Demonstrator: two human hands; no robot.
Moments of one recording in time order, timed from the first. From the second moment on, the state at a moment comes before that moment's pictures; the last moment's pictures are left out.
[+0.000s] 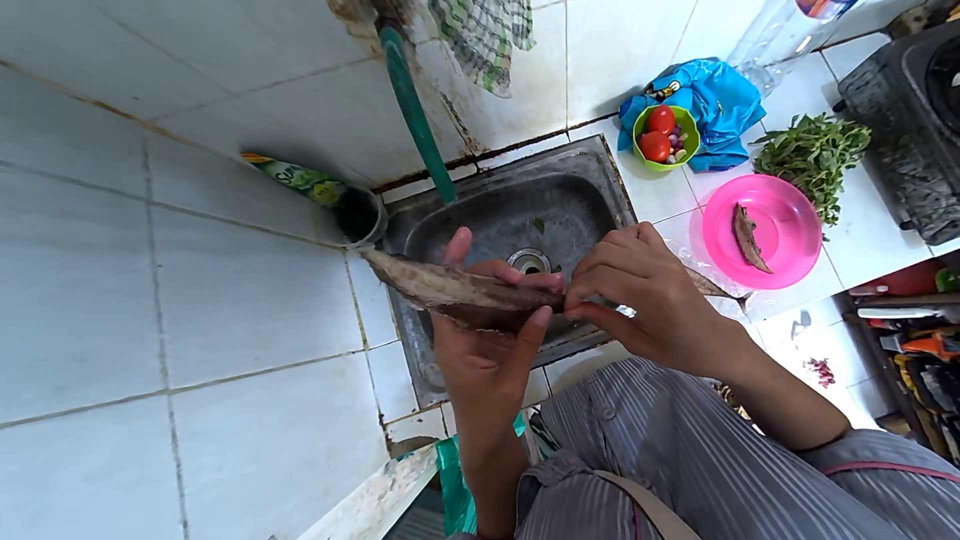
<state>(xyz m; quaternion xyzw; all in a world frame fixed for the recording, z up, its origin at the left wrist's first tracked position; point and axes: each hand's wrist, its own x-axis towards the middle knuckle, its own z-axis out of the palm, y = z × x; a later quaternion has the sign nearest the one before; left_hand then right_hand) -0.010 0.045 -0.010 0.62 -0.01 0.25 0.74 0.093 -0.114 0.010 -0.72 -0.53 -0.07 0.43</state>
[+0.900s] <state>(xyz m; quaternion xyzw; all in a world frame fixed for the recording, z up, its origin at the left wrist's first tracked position) -0.010 0.047 -0.009 0.62 0.01 0.27 0.74 0.087 -0.113 0.005 -0.70 -0.52 -0.10 0.48</state>
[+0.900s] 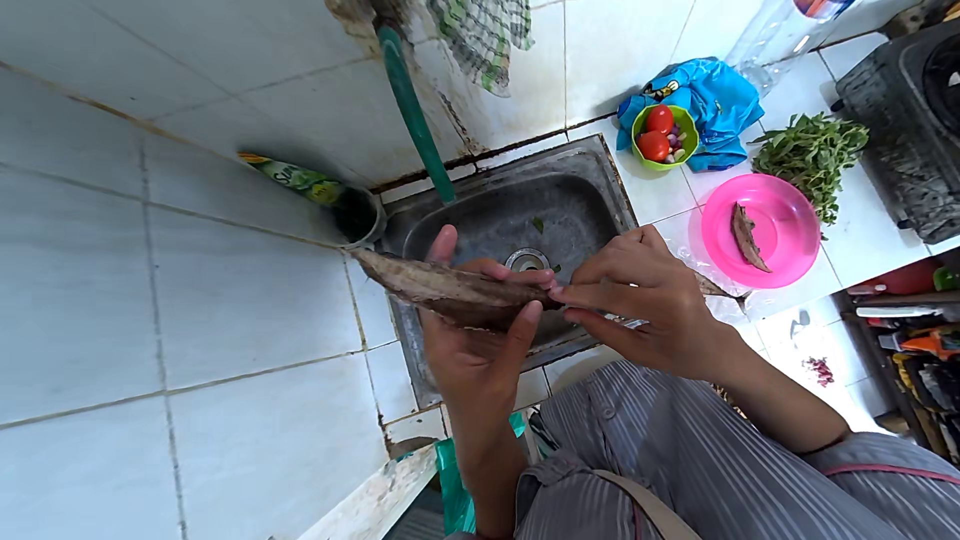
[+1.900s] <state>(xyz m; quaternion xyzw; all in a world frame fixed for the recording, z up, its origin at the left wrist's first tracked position) -0.009 0.056 -0.009 0.63 0.11 0.32 0.71 0.085 -0.109 -0.008 -0.74 -0.51 -0.17 0.40</state>
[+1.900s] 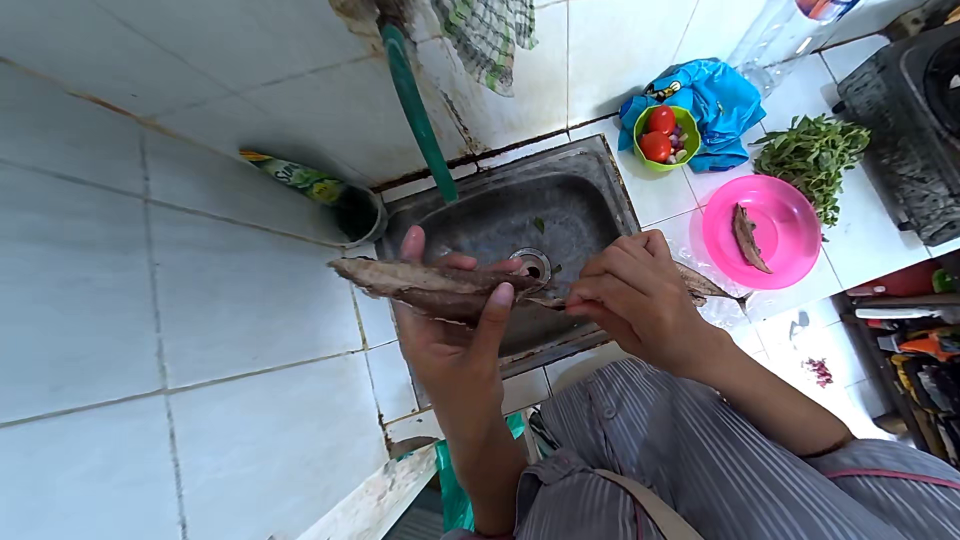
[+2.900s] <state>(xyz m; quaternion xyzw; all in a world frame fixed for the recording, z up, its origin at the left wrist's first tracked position) -0.008 0.042 -0.003 0.57 0.18 0.26 0.75 0.095 -0.105 -0.017 -0.76 -0.43 -0.05 0.48</state>
